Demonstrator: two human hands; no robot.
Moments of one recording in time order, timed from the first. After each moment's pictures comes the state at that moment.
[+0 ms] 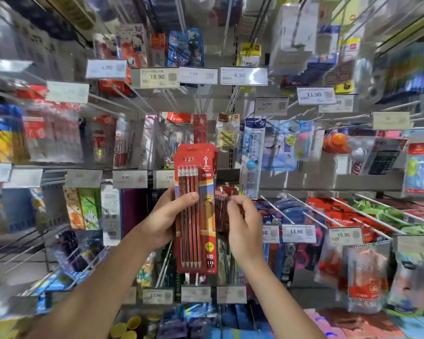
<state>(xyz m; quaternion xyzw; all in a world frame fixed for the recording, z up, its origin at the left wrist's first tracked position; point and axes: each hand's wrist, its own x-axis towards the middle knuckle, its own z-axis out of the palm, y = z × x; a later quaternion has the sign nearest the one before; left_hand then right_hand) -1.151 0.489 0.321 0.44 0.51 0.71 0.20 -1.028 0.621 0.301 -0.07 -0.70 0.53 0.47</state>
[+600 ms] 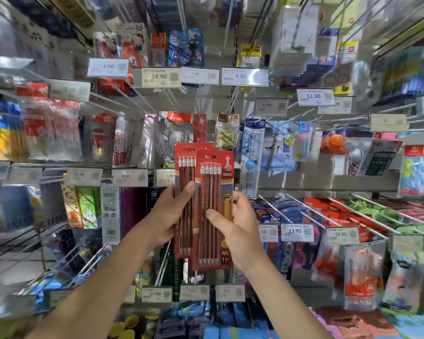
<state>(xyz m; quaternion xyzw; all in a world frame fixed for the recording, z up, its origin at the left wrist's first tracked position) -1.144 0.494 0.331 0.36 0.57 0.72 0.16 -1.023 0.616 0.303 0.01 -0.69 0.63 0.37</state>
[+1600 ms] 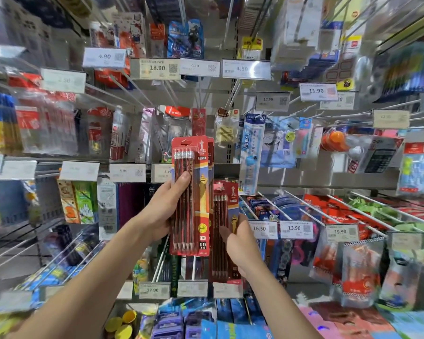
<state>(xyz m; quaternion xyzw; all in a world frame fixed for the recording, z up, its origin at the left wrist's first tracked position) -1.134 0.489 0.340 0.33 0.57 0.73 0.20 -1.053 0.645 0.259 -0.22 -0.75 0.57 0.26</state>
